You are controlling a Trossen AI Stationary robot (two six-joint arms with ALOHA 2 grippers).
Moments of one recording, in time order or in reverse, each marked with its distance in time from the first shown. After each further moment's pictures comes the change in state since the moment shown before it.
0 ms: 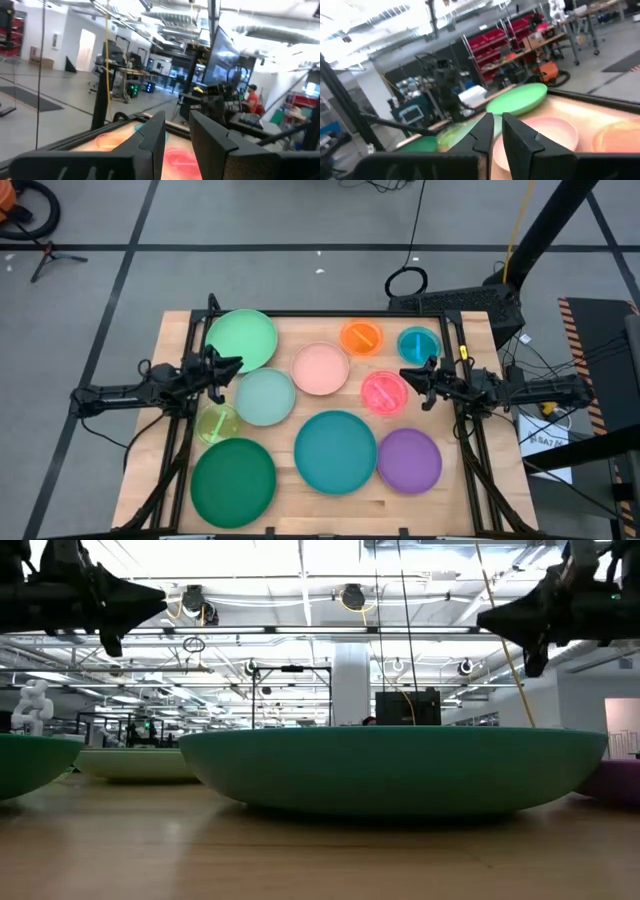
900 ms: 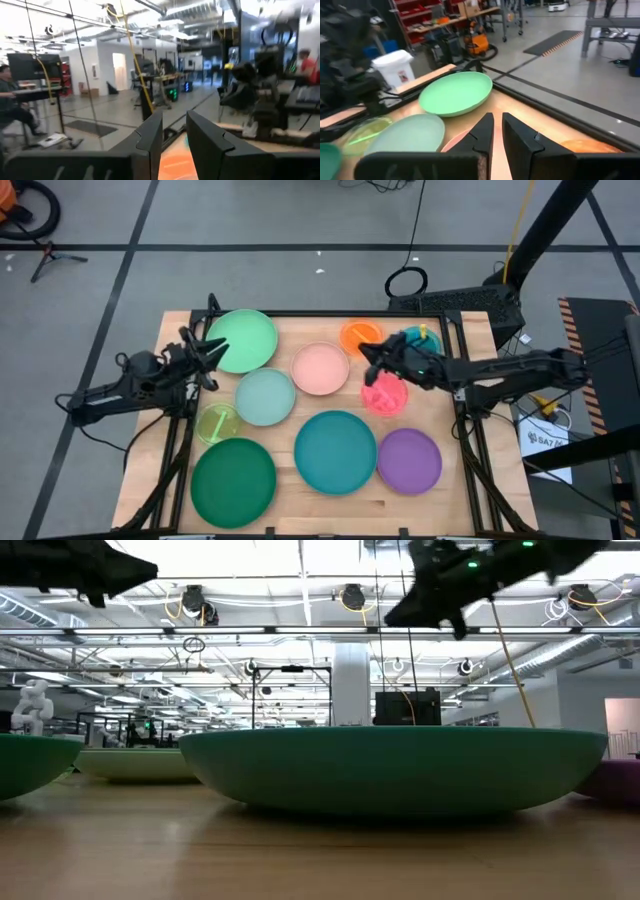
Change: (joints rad) left arm 0.108 0.015 0.280 -0.310 -0.034 0.377; right arm -0.113 0.911 0.622 -0.051 0.184 -0.073
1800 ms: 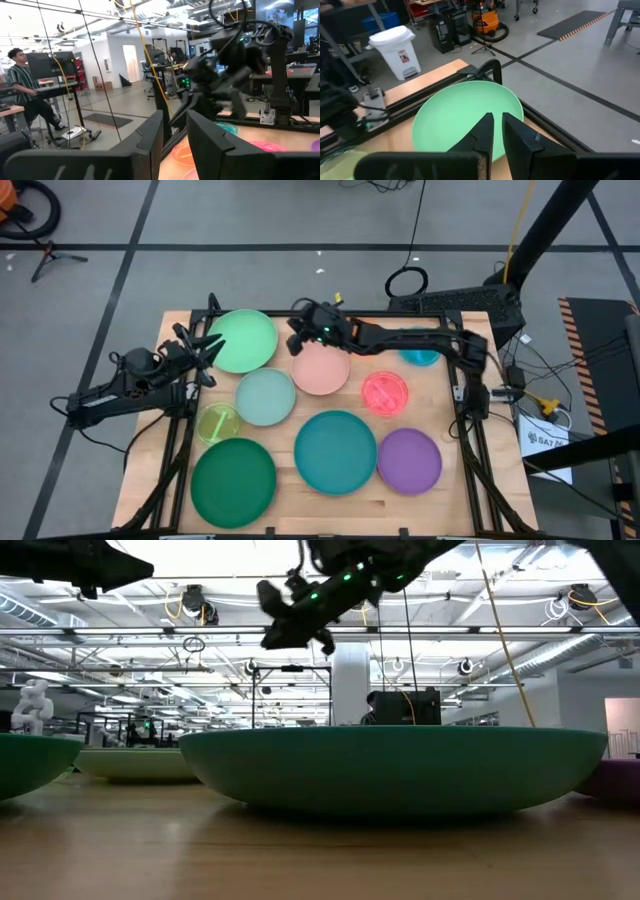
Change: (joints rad) left arm 0.036 0.005 0.062 -0.103 -0.018 0.026; right arm -0.190 0.811 0.894 -0.168 -0.267 -0.061
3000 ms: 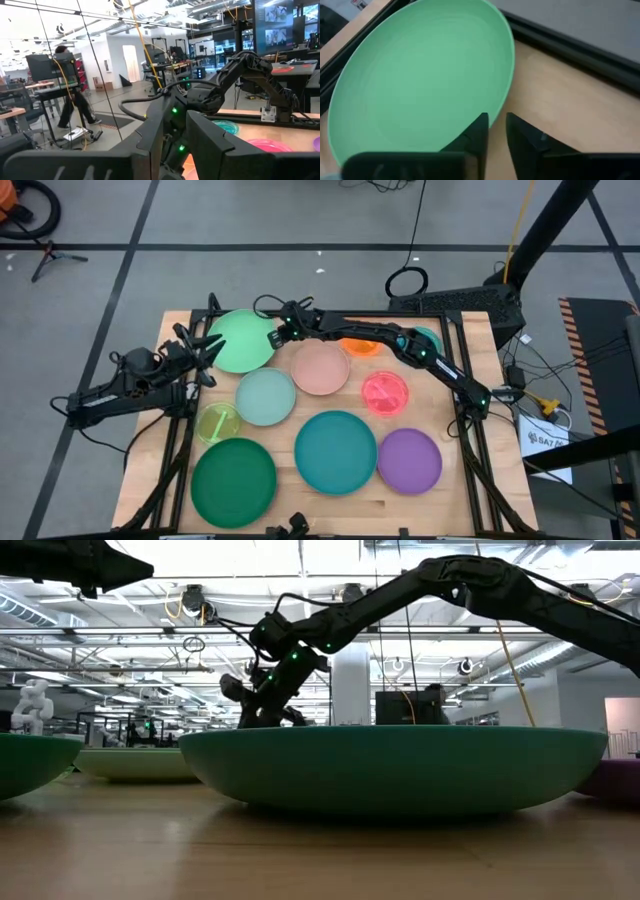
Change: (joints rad) left arm 0.000 0.000 0.000 -0.005 0.000 0.019; right arm -0.104 0.535 0.620 -0.475 -0.177 0.274
